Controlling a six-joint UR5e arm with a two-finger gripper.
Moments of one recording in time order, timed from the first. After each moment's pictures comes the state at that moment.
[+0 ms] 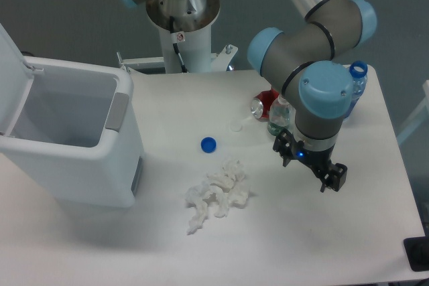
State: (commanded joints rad) arm 2.59 -2.05 -1.39 -1.15 1.60 1.30
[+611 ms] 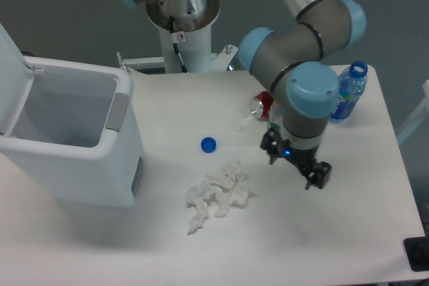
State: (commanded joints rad) arm 2.54 -1.98 -1.62 -0.99 1.46 1.23
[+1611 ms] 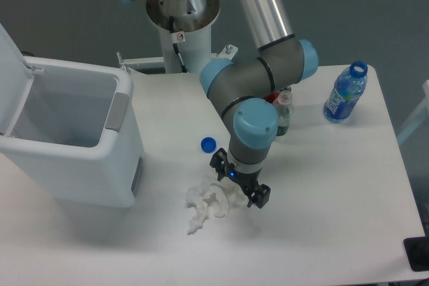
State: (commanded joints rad) arm 2.47 -2.12 -1.59 -0.98 1.54 1.27
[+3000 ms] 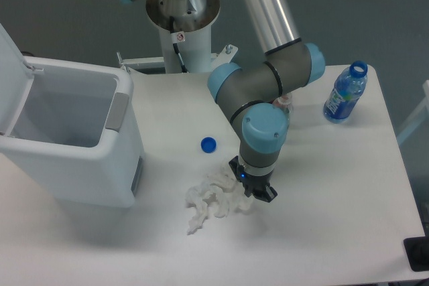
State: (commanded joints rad) arm 2.50 -2.10 -1.50 -1.00 1.55 1.27
